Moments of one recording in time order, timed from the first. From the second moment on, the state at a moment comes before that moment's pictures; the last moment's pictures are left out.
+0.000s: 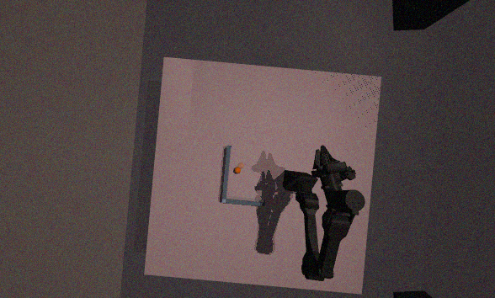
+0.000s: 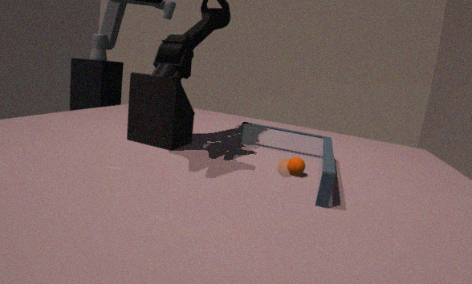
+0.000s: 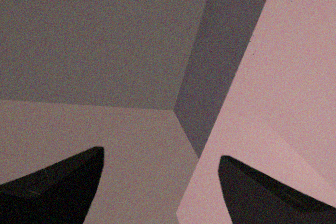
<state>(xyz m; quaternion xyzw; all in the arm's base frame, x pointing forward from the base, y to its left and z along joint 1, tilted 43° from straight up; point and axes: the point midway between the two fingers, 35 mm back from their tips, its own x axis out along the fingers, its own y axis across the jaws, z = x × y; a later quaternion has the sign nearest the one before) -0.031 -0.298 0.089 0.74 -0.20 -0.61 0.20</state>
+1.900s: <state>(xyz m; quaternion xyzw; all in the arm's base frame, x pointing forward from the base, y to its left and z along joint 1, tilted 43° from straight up) 0.356 -0.057 -0.033 0.31 0.61 0.19 0.70</state>
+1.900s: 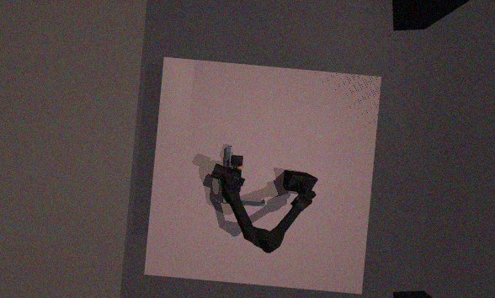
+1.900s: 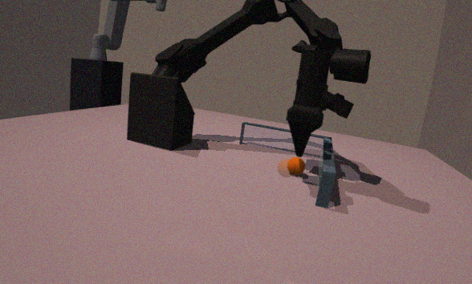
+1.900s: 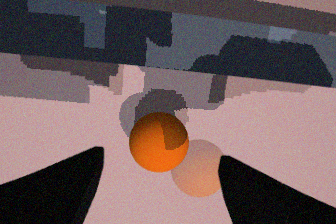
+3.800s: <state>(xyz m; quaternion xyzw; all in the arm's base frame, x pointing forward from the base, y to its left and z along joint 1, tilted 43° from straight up) 0.338 -0.118 0.031 0.31 0.61 0.19 0.70</state>
